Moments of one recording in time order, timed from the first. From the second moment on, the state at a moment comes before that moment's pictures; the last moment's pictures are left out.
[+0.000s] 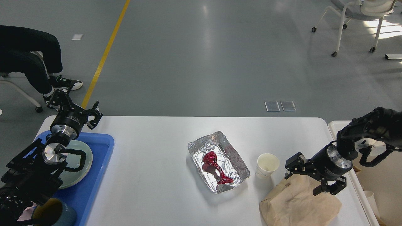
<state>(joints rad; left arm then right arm) -0.66 0.29 -0.97 -0.42 -0.10 -0.37 -0.21 1.53 -0.33 -1.34 1.16 0.15 0.61 0.12</state>
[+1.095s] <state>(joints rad) -0.66 0.29 -0.97 -0.42 -0.10 -0.37 -0.21 1.44 -0.32 -1.40 1.12 0.15 0.42 0.07</state>
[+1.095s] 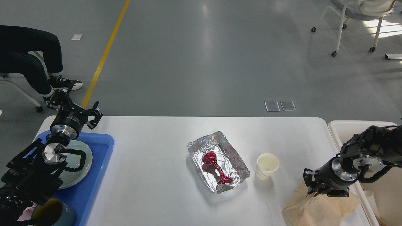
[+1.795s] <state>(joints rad) -0.66 0.29 -0.97 -0.42 -0.10 -0.37 -0.21 2.34 -0.57 -1.54 1.19 0.14 0.77 0.08</state>
